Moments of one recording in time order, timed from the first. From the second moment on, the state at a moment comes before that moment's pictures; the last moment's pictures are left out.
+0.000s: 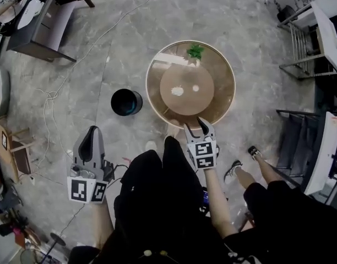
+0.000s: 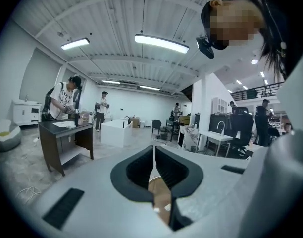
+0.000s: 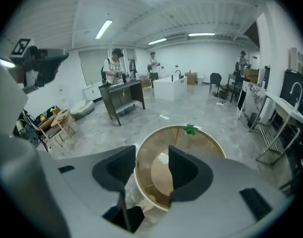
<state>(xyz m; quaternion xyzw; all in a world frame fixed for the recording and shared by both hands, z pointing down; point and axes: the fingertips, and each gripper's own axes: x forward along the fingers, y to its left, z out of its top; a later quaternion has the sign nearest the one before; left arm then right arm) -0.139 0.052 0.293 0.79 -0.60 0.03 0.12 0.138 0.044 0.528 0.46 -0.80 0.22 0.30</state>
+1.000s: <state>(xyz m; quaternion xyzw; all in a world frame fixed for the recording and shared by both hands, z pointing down) -0.174 0.063 0.460 0.68 -0.65 0.15 0.31 0.117 -0.077 0.867 0.41 -0.71 0.35 0.45</state>
